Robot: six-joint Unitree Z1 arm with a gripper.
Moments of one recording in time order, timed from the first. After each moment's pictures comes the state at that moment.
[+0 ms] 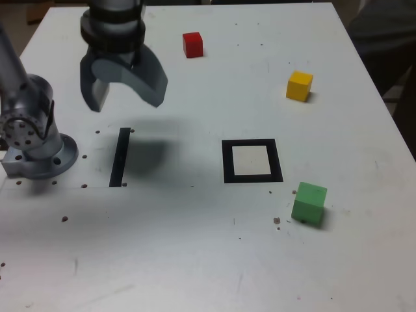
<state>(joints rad) 0.16 1.50 -0.98 1.27 0.13 0.23</state>
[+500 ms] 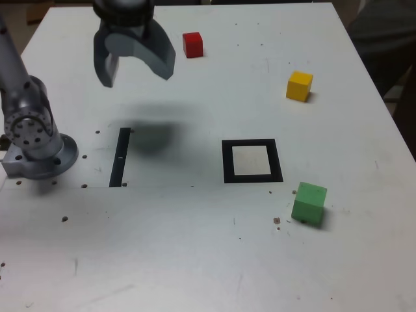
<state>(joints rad) 0.35 1.54 -1.09 1.29 0.20 0.37</state>
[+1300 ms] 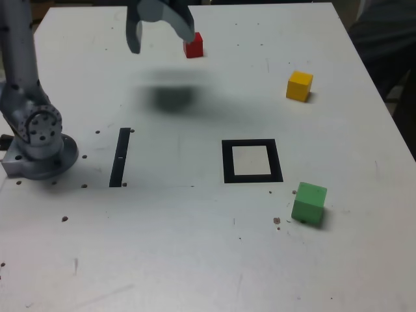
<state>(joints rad) 0.73 1.81 -1.41 1.29 0.21 0.65</state>
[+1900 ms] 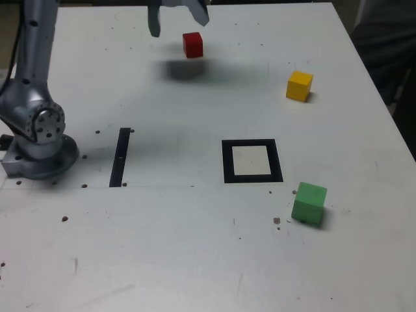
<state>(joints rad) 0.87 2.10 -1.78 1.40 0.21 0.75</state>
